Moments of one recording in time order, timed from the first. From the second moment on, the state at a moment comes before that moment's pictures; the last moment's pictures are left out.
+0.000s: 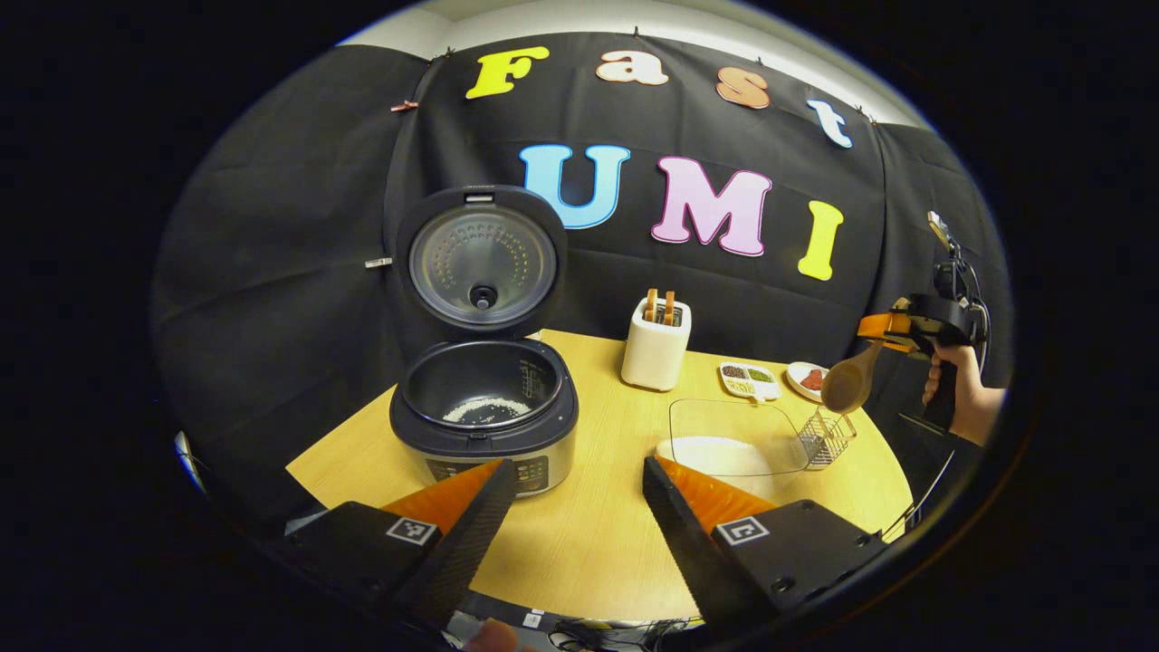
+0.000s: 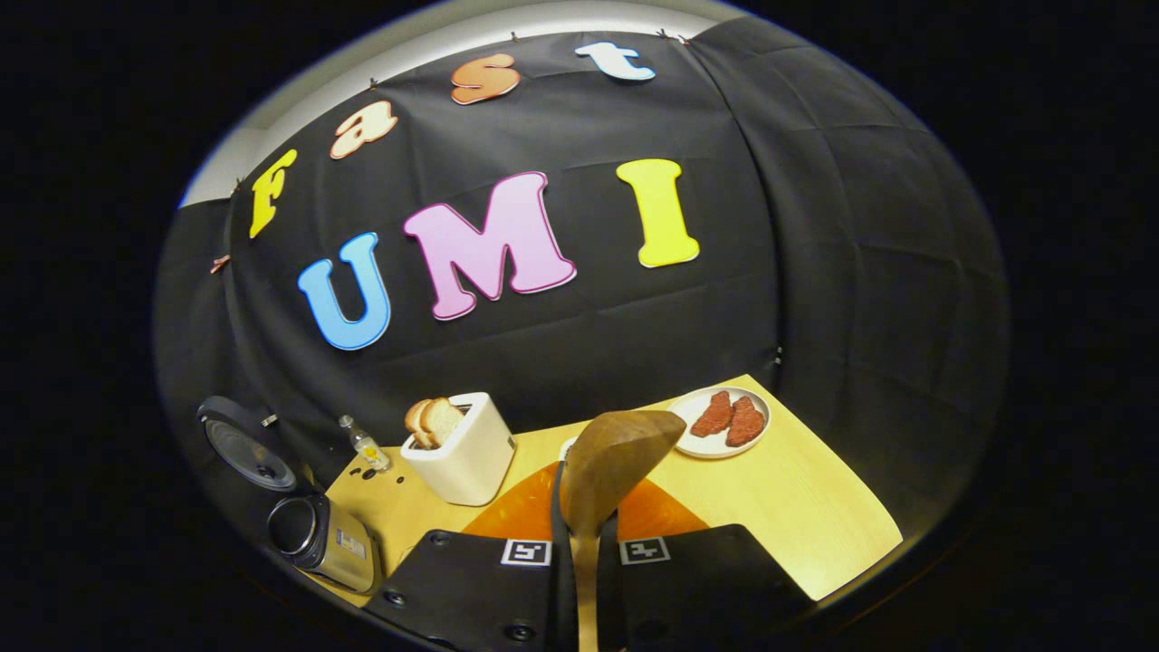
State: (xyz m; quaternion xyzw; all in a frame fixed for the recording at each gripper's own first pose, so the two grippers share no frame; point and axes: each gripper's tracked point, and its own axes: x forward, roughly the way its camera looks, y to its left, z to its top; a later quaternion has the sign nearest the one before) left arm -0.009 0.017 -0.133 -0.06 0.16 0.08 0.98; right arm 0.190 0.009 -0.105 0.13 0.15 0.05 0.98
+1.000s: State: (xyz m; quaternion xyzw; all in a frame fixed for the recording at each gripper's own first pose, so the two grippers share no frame) left arm -0.005 0.076 -0.192 -0.06 0.21 0.07 0.97; right arm 0.169 0.143 -0.251 0.07 0.21 0.10 0.97
